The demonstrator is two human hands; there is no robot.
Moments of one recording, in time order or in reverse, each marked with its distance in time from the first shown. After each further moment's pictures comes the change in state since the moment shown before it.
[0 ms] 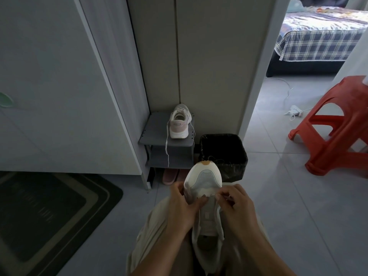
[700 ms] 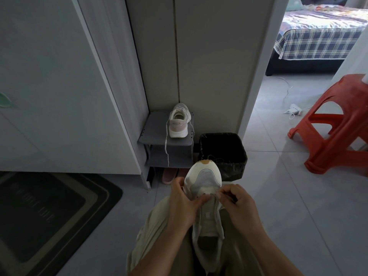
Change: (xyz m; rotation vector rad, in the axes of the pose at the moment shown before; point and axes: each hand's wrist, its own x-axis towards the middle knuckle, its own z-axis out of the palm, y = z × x) left_hand 0.005 0.002 0.002 -0.002 0.010 0.080; right_hand 0.003 -0.003 -0.007 0.089 -0.083 0.059
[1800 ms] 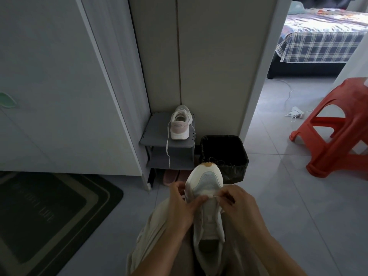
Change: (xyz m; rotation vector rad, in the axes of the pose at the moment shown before) left_hand 0.000 -0.003 -0.002 -0.095 0.002 -0.077; right_hand 0.011 0.003 -0.001 -0.213 -0.196 0.166
